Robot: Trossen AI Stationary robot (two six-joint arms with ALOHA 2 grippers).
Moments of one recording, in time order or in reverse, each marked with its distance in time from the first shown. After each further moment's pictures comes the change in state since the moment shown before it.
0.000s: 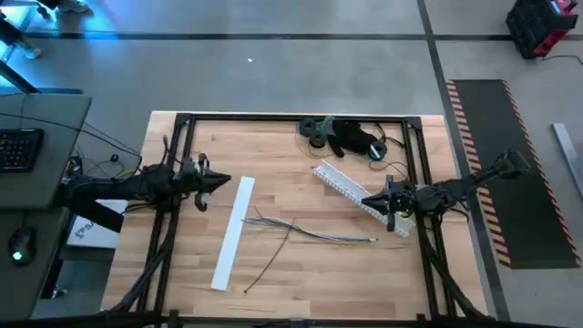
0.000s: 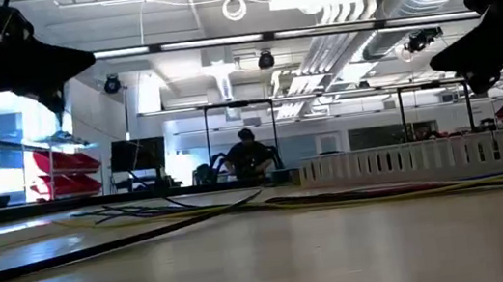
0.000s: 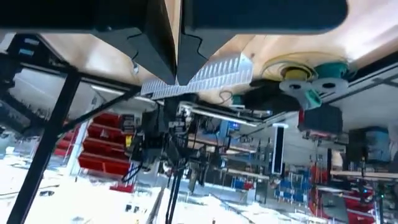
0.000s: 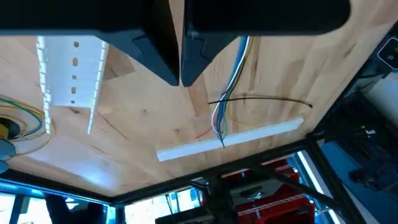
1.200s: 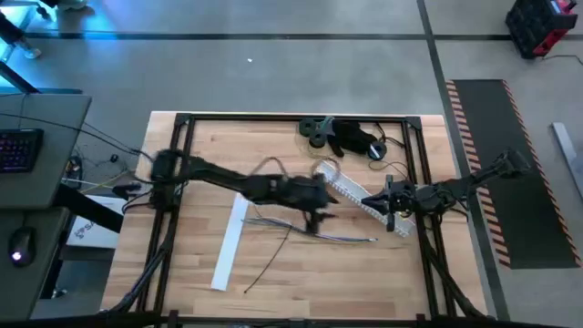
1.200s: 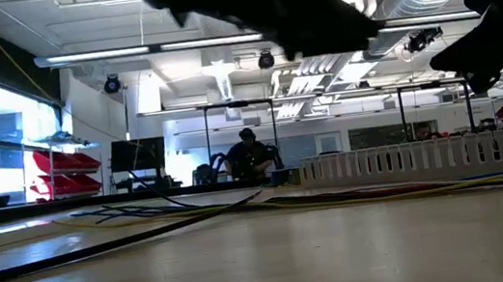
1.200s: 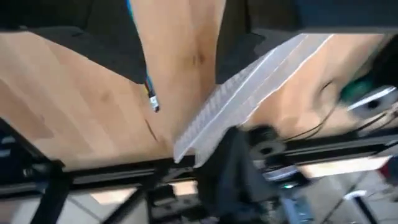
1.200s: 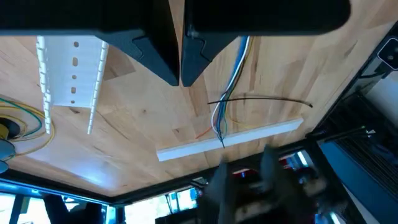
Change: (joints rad) left arm -0.124 1.972 1.434 -0.003 0.138 0.304; right arm 0.000 0.000 0.000 0.000 0.000 0.000
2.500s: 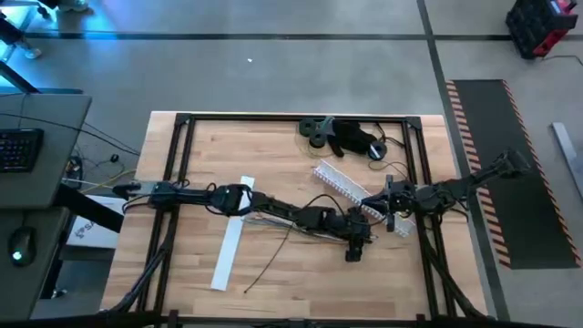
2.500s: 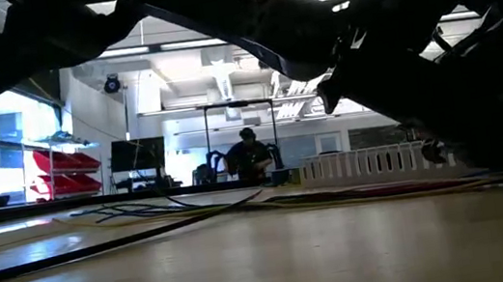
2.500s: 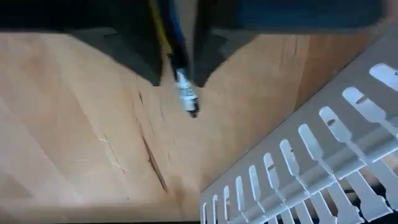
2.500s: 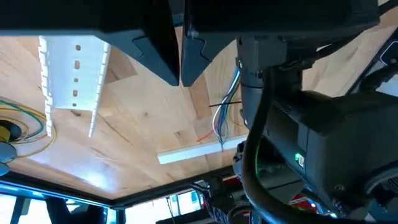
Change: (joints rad) left arm -0.059 0.739 0.833 -0.276 -0.030 -0.175; right arm 0.000 0.000 0.000 -0.014 0.000 0.000
